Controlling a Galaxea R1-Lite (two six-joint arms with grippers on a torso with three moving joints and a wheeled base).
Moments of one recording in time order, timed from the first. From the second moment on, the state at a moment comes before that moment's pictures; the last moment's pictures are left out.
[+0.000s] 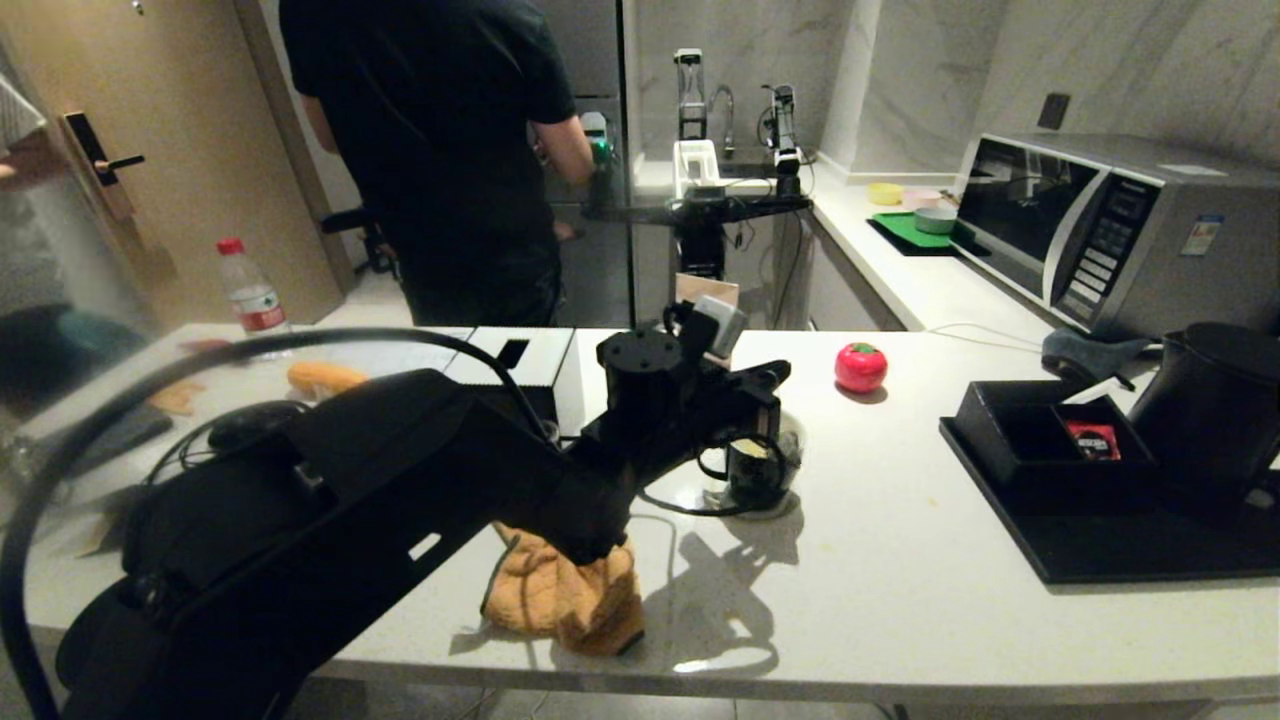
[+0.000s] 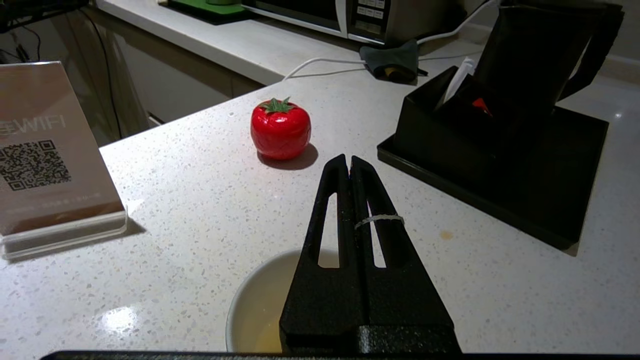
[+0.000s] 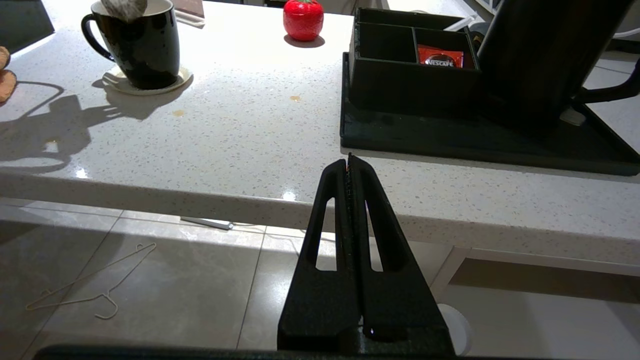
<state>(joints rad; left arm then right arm) -0.70 2.38 -1.38 -1.08 -0.21 -0.10 0.00 0.00 0.00 0.00 0.01 -0.08</state>
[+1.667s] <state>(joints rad) -0.67 2.46 -1.38 -1.09 -0.20 -0.10 0.00 0.00 0.00 0.00 0.01 -0.08</state>
